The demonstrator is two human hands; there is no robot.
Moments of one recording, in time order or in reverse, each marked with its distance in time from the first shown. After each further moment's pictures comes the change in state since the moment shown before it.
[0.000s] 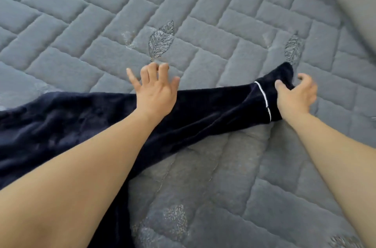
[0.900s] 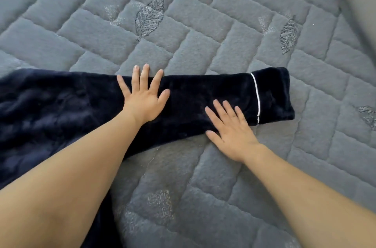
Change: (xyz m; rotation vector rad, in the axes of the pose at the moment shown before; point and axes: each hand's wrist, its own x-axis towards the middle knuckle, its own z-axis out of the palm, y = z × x) left_hand -0.034 -0.019 0.052 0.042 -0.394 -0.044; right_hand -0.116 0.053 0.027 -0.761 -0.737 -0.927
